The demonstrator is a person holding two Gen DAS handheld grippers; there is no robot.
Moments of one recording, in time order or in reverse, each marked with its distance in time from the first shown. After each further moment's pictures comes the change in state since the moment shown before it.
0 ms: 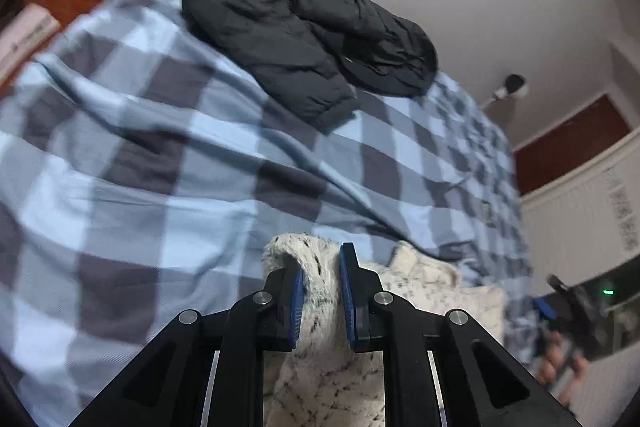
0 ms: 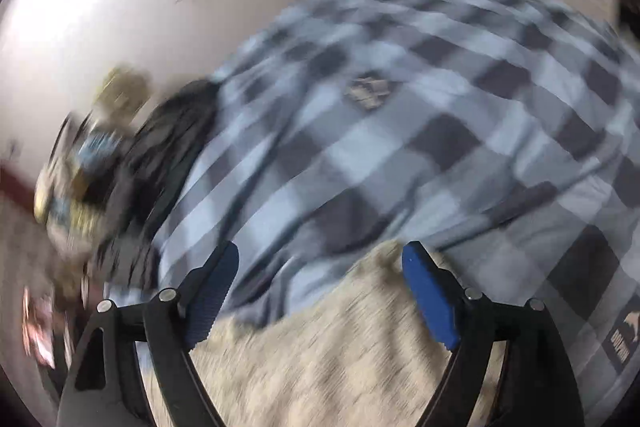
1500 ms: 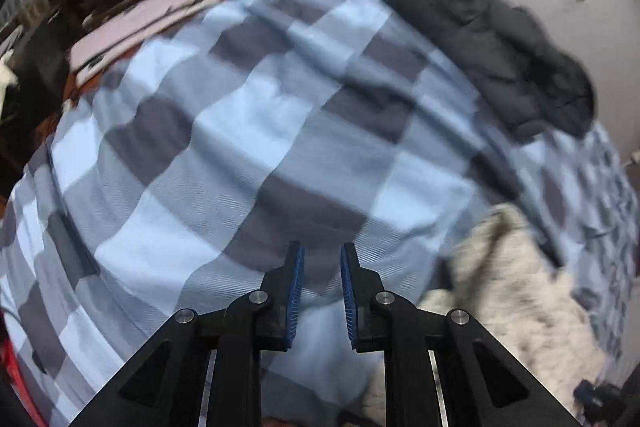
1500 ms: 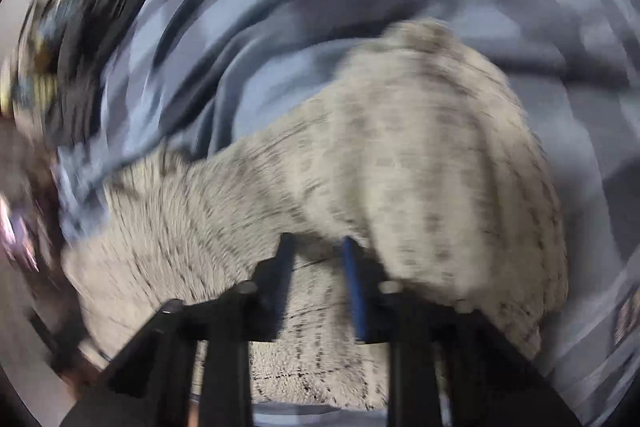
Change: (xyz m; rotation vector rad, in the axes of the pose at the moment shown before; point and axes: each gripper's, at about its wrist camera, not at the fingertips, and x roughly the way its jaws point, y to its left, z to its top) left arm -0.013 0.074 -0.044 -0.263 -0.073 0.489; right arm 0.003 -0.089 -0.075 0.000 0.539 -0.100
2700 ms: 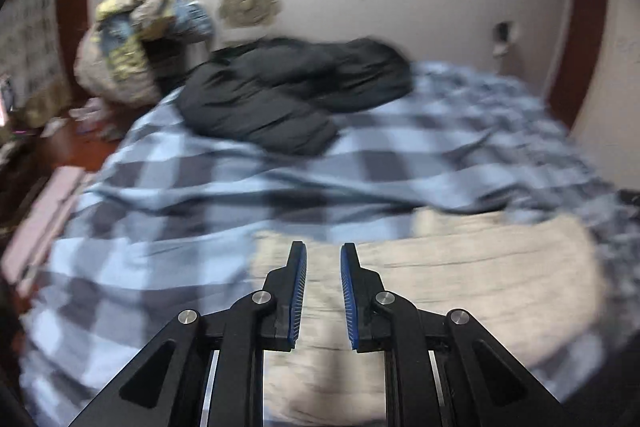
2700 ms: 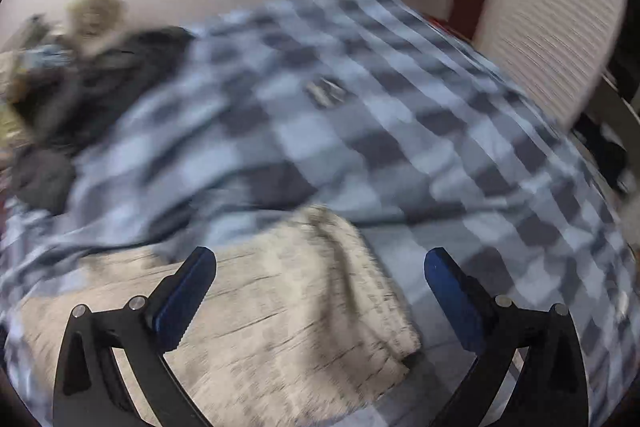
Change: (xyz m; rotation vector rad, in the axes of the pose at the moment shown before) left arm -0.079 -0.116 -0.079 0.605 -0.288 -0.300; right arm -0.119 0.049 -0.017 -0.188 -0.593 -0.329
